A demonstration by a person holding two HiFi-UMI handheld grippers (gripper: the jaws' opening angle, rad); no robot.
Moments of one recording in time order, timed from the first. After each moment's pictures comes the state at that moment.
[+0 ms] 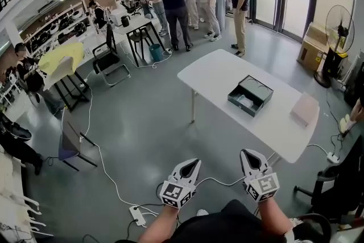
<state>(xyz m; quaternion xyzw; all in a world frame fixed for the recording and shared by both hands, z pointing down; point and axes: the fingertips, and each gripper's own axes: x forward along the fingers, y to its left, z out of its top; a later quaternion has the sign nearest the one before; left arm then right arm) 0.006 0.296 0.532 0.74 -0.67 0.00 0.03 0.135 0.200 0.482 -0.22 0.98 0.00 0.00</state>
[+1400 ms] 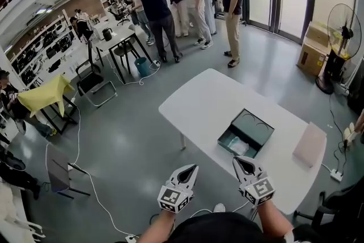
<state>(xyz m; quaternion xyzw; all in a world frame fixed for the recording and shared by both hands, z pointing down) -0.106 -0.022 0.543 0.76 -0.64 0.02 0.04 0.013 -0.100 0.500 -0.18 0.98 -0.01 -0.02</state>
